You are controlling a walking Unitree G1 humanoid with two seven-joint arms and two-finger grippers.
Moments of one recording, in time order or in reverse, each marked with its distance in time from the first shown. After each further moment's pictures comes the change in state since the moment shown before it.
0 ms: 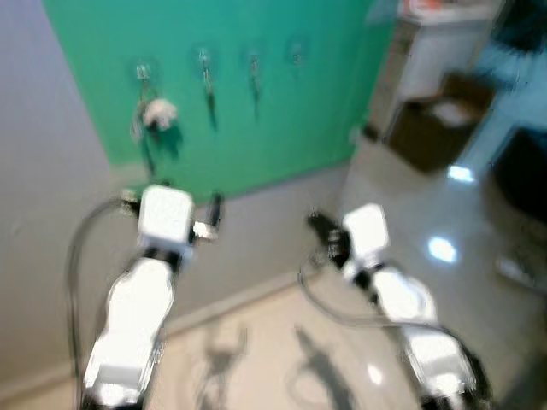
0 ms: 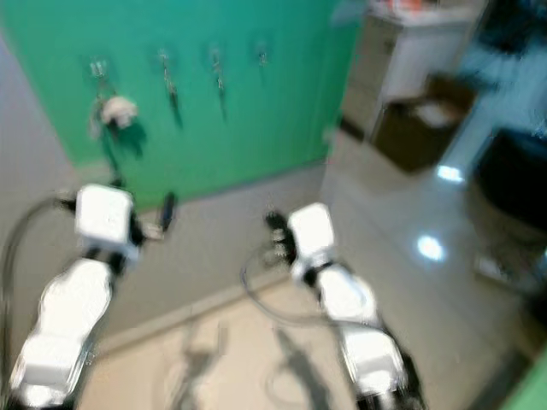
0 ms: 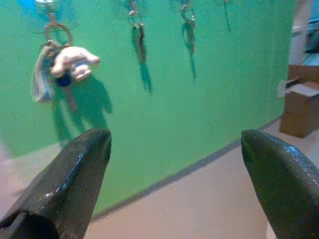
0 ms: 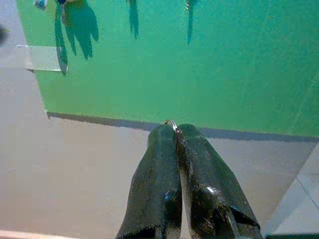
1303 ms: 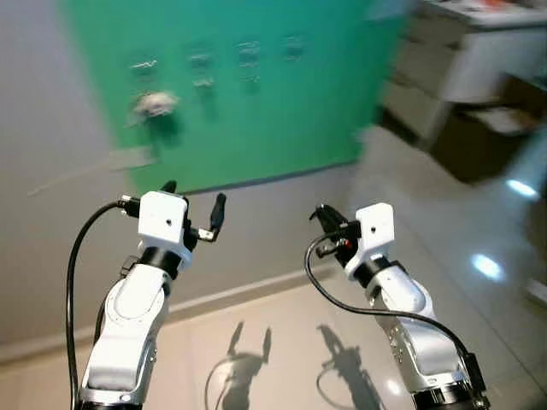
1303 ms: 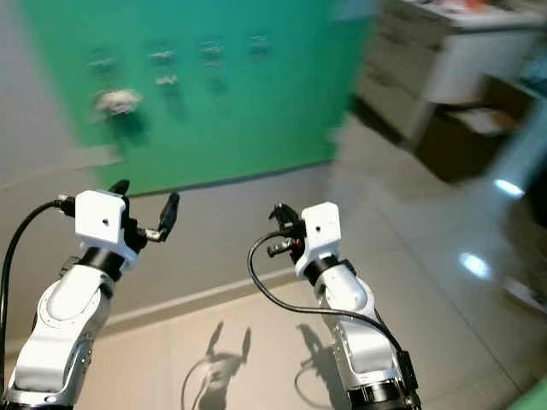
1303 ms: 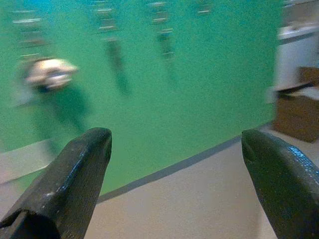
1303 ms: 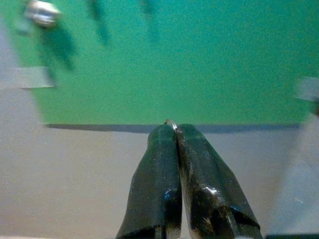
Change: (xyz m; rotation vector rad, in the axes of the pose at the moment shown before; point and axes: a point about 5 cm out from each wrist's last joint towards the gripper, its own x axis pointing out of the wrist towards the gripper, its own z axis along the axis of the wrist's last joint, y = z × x) left arm -0.001 0.007 0.002 -0.044 -0.038 -0.041; right arm 0.004 -0.003 0.002 0.091 -0.032 -0.069
